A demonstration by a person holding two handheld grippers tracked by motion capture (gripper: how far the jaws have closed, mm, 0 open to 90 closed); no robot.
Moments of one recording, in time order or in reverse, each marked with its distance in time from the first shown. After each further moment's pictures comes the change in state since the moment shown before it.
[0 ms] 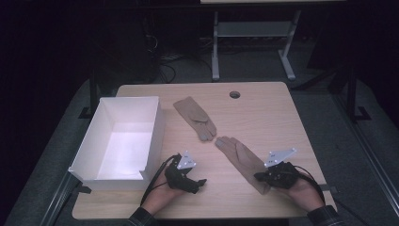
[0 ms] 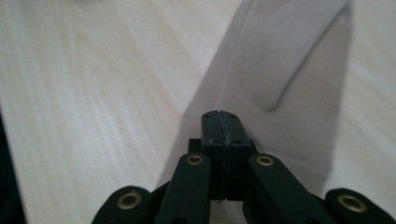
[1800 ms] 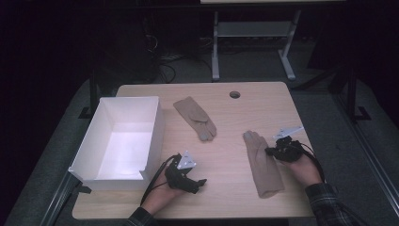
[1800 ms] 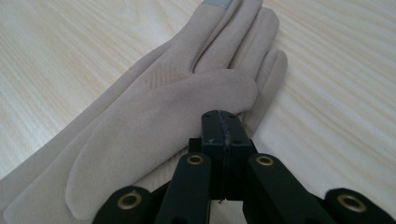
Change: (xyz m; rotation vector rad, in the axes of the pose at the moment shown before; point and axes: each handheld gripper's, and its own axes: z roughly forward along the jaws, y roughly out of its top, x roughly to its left) left arm 0.000 0.000 0.000 0.001 -0.001 0.002; right arm -0.082 0.003 0.007 0.002 -0.196 0.158
